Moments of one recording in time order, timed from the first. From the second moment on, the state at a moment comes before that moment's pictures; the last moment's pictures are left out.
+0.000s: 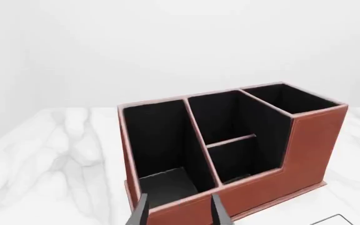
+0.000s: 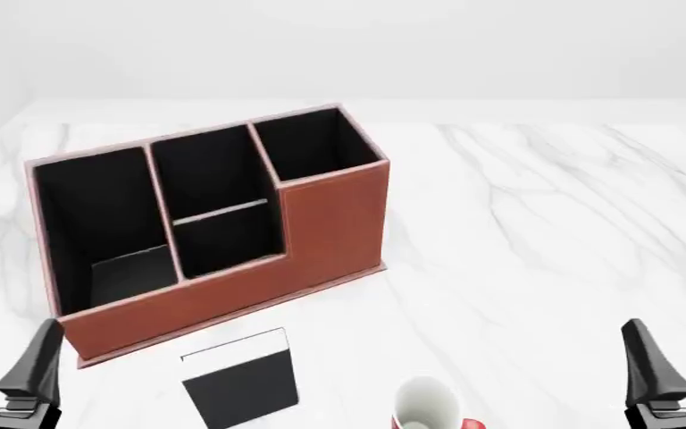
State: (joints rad) left arm 0.00 0.00 0.00 0.00 0.00; right arm 0.00 0.00 0.00 0.00 0.00
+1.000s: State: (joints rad) left arm -0.01 0.00 0.00 0.01 0.02; right arm 0.01 0.01 0.00 0.00 0.00
